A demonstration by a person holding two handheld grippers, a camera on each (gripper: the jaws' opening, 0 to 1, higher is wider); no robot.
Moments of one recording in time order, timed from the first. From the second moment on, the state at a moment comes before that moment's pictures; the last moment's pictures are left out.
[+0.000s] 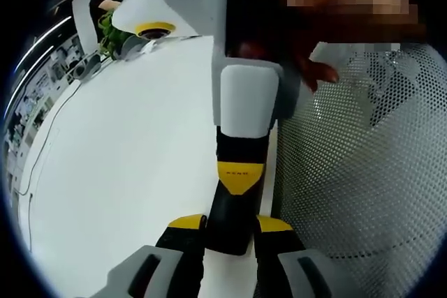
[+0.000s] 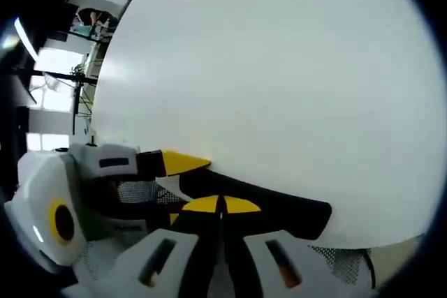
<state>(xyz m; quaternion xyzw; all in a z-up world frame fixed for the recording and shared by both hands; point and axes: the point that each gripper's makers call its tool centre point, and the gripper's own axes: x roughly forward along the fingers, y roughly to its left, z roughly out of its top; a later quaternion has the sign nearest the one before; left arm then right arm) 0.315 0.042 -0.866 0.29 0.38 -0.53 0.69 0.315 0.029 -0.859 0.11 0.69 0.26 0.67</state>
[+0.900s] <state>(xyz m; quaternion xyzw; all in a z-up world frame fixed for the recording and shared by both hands) 0.316 0.042 -0.865 0.30 0.38 -0.54 0.69 0.400 -0.035 -0.656 0.18 0.23 0.24 0.93</state>
